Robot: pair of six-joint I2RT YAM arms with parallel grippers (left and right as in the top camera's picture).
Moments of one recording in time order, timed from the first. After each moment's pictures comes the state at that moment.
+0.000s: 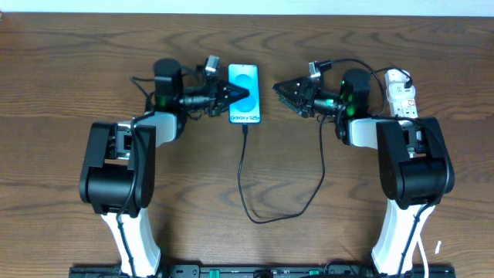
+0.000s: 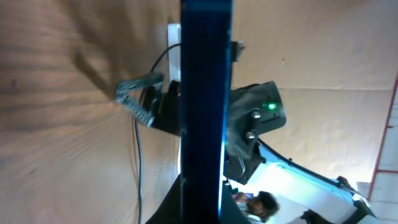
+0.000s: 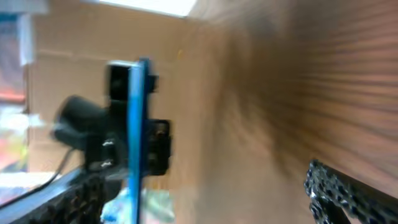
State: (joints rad) left arm -0.11 2.06 1.06 0.65 1.27 -1.17; right arm 0.13 2.14 1.02 0.77 -1.09 1.04
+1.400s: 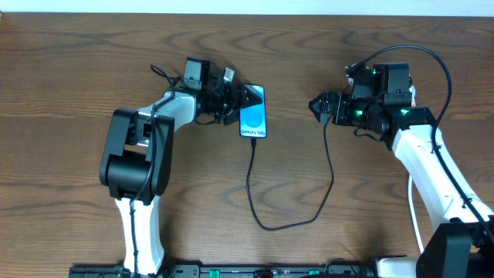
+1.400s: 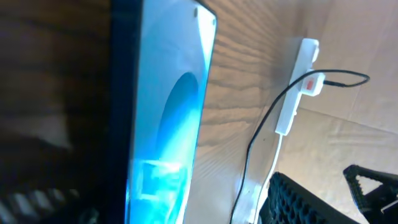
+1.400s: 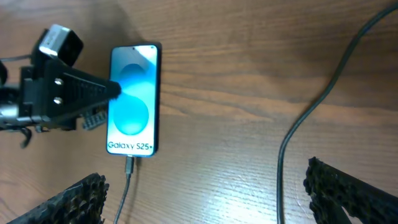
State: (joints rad) left arm -0.21 2.19 1.33 -0.17 0.89 -0.71; right arm 0.08 1.54 1.10 -0.52 -0.42 0.23
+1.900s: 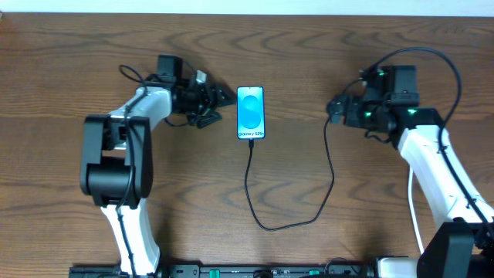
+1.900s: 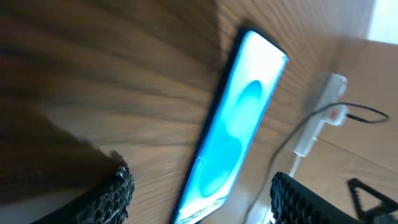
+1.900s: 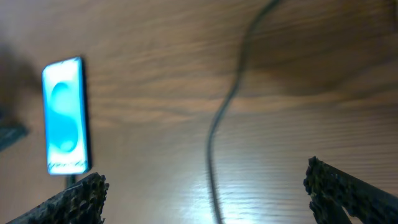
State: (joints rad) left arm -0.07 2.12 1.33 -0.42 0.80 -0.62; right arm 0.02 1.53 1.10 -0.57 -0.23 0.22
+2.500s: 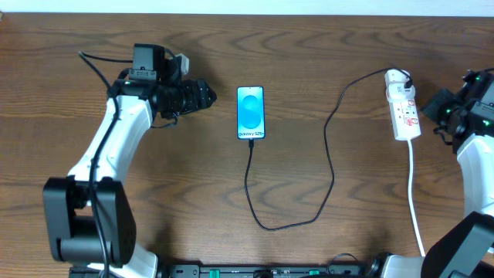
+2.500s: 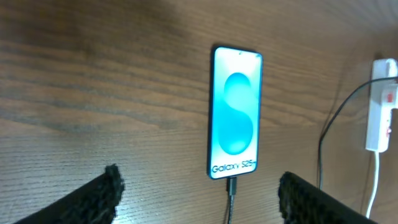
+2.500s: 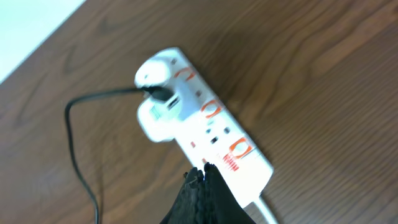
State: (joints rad) left arm -0.07 1.73 1.28 -0.63 0.47 -0.32; right arm -0.41 1.54 1.10 -0.41 -0.14 0.33
